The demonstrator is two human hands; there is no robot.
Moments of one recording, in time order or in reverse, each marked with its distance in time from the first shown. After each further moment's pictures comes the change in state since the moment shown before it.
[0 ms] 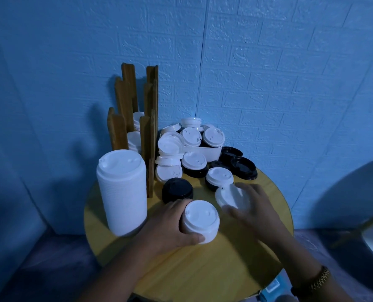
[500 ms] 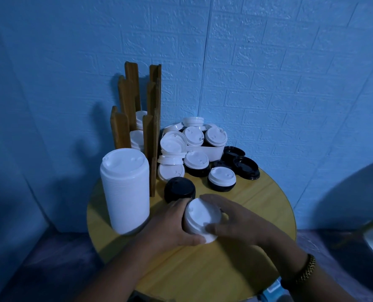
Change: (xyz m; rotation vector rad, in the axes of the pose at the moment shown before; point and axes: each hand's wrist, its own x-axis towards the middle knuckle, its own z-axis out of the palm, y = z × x) left_hand 0.002 0.001 -0.001 -0.024 -0.011 -0.041; right_hand 0.002 -0.046 0.008 0.172 -0.537 -0.166
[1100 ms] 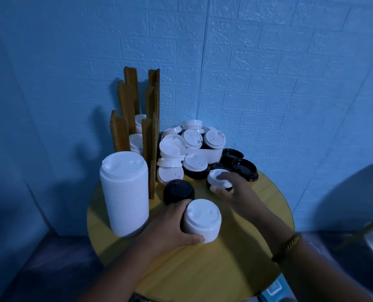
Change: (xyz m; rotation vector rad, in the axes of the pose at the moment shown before) left_hand -0.001 0.002 0.000 -0.007 0.006 0.003; right_hand 0.035 0.027 -0.024 -0.101 0.435 0.123
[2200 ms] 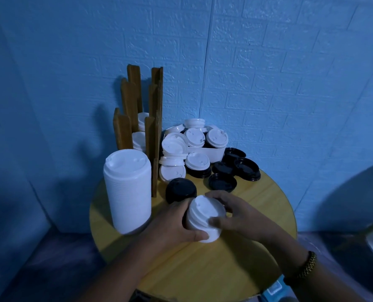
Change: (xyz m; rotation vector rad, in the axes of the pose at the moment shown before) left_hand 0.000 0.001 -0.001 -0.125 0.007 0.011; right_hand -0.040 -0.011 0.002 0.286 -0.361 -0.073
